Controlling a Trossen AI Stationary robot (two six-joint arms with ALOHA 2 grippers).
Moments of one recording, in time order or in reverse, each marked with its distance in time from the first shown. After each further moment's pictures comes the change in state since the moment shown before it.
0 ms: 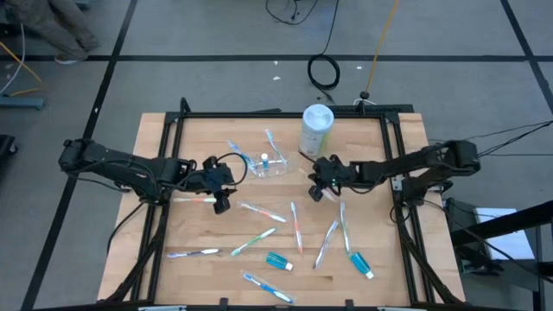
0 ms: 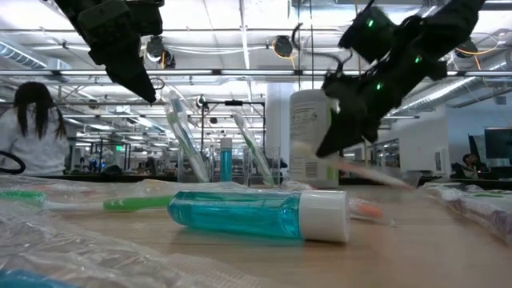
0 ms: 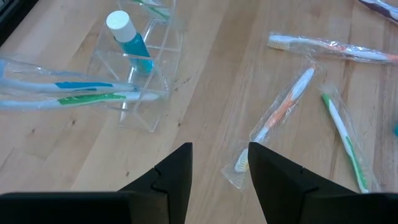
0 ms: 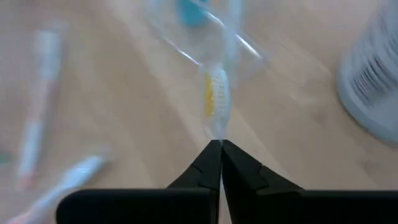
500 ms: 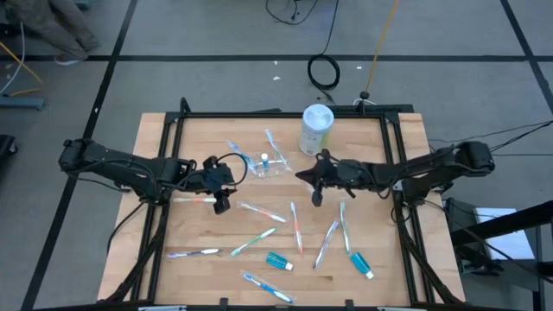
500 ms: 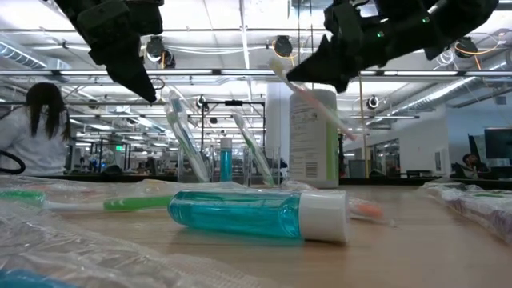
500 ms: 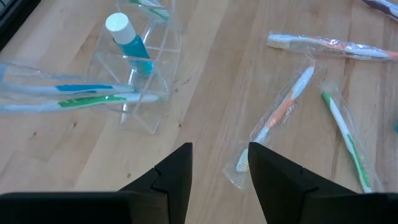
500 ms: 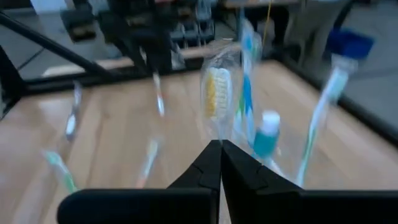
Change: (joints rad) left arm 0.000 0.000 0.000 0.002 -0.001 0.020; right arm 0.080 -0.117 0.000 0.379 -0.023 -0.309
